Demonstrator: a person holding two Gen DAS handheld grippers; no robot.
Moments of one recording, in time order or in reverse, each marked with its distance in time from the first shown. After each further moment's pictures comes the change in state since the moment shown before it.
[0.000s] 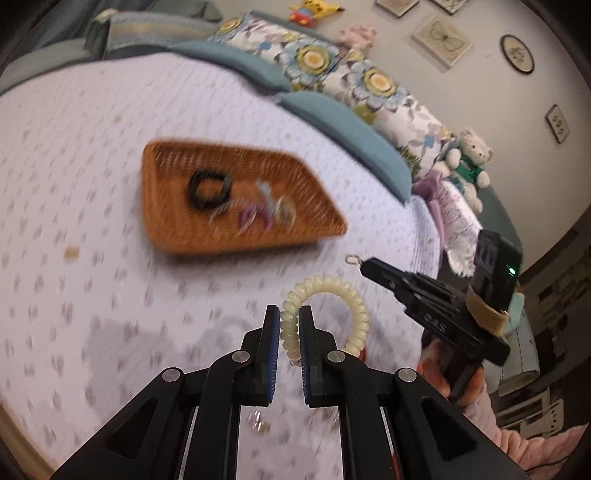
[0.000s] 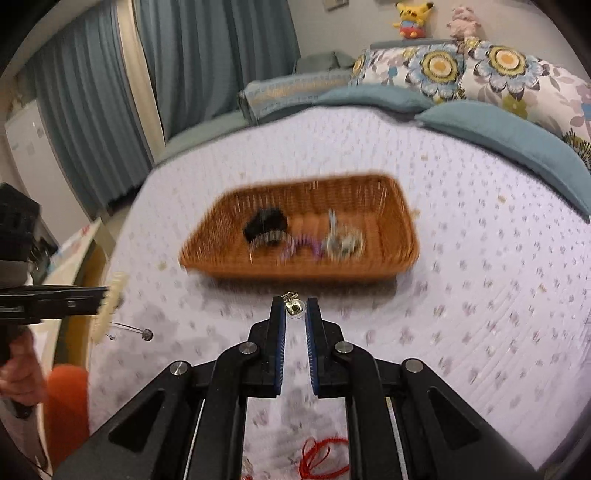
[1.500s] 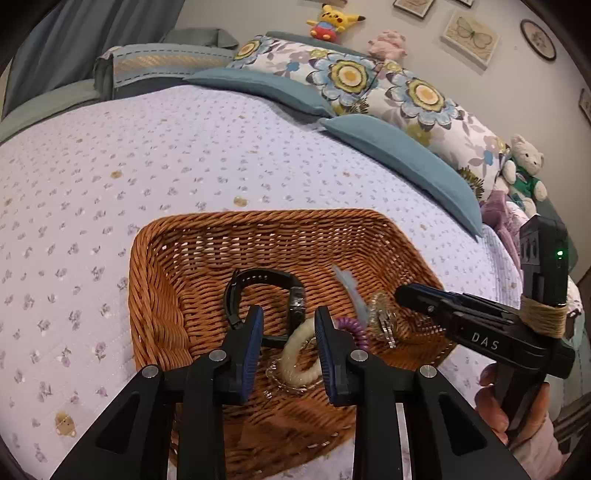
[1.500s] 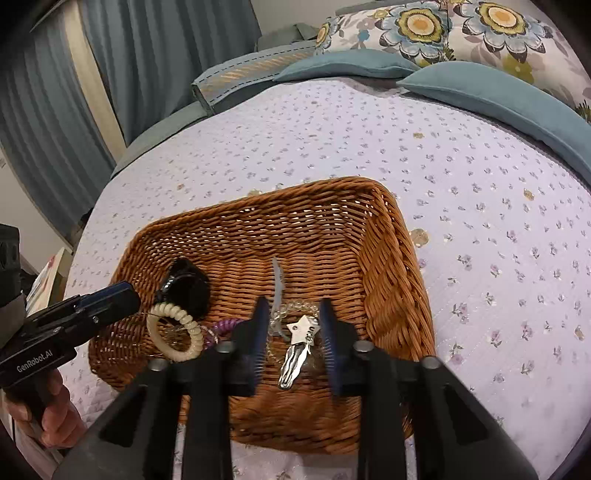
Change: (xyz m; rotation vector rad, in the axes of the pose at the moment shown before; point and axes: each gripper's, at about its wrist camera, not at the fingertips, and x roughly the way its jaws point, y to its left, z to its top) left arm 0.119 0.057 0.093 0.071 -0.112 0.200; right arm 0.142 -0.061 0.069 0.115 0.109 -0.050
